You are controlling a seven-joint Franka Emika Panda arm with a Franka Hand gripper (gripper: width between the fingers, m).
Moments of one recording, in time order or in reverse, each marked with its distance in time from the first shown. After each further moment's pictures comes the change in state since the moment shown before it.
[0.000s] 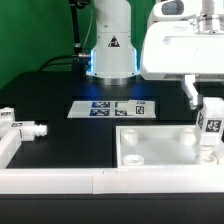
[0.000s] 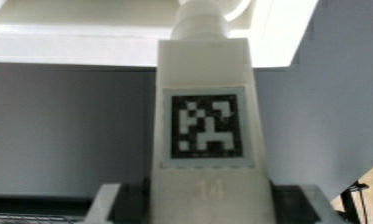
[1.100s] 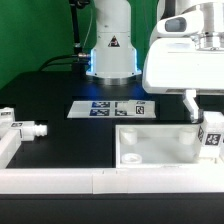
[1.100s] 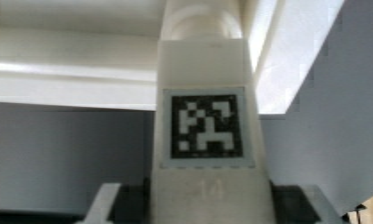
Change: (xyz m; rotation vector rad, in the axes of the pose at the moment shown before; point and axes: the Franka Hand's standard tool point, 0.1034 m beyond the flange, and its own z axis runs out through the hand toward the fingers) arm -0.019 -0.004 0.015 -0.009 0.011 -0.028
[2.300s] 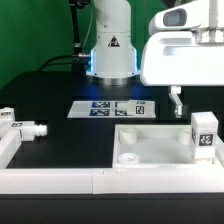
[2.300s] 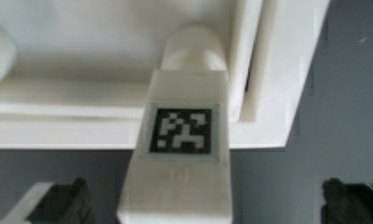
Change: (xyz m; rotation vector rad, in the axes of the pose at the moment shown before) arm 0.012 0.007 -0.010 0.034 -0.393 0.074
